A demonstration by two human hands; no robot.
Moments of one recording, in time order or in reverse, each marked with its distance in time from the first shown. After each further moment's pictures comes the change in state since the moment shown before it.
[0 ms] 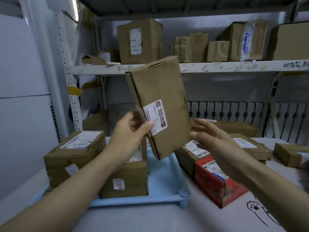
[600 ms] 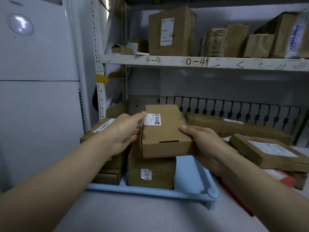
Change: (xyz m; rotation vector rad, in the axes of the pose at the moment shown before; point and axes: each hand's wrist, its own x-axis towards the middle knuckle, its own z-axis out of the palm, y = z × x) left_hand 0.003 0.001 -0.076 -0.128 0.142 -0.586; right_hand 0.035 0.003 0.105 0.273 -0.111 0.286
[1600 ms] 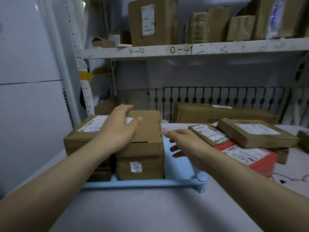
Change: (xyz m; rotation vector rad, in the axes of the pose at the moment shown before) left_hand -0.016 -0.014 0.017 0.827 0.115 0.398; right_hand -0.001 0.030 -0.011 -0.435 -0.014 0.002
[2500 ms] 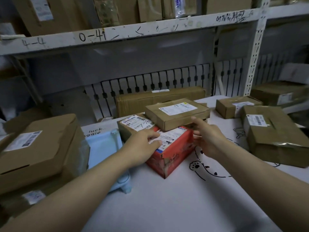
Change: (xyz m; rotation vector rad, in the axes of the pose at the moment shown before) left_hand 0.003 0.109 0.230 0.071 -0.571 0.295; right_hand -0.030 0.129 -0.224 0.569 0.641 0.220
